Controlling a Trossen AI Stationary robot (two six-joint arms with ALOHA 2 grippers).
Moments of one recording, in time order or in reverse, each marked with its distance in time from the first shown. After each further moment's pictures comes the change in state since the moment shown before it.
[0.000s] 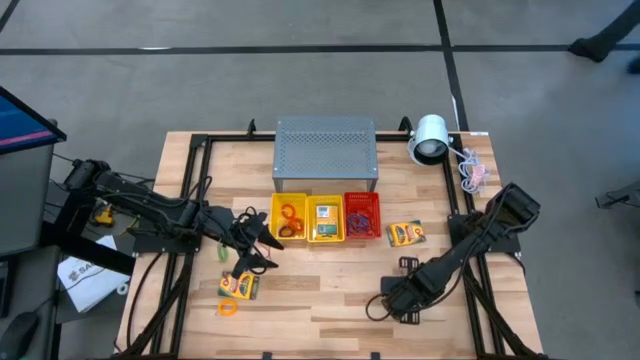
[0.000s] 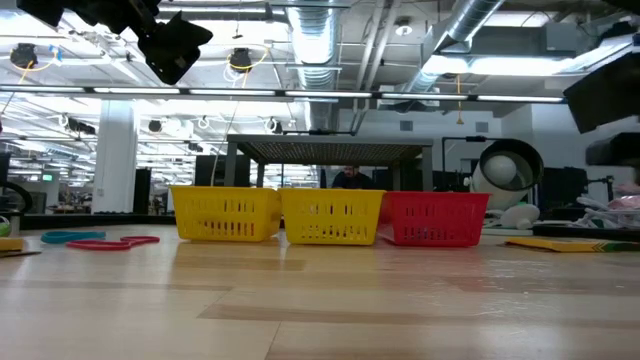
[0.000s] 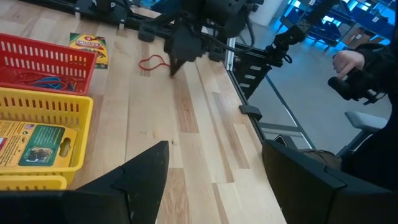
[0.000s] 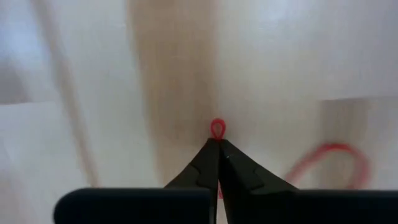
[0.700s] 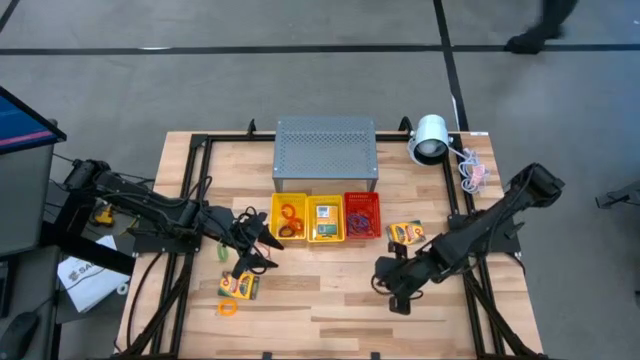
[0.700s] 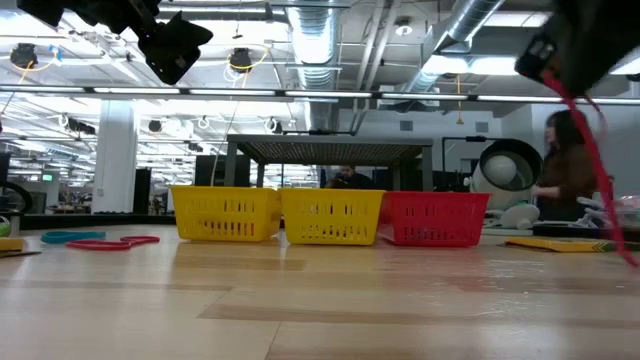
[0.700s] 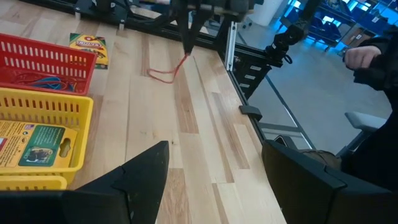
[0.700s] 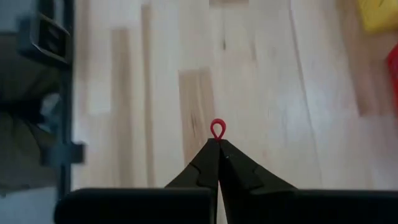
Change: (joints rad) left arm 0.000 0.000 0.000 0.001 0.000 0.000; right arm -0.078 -0.294 0.005 0.177 0.160 -0.105
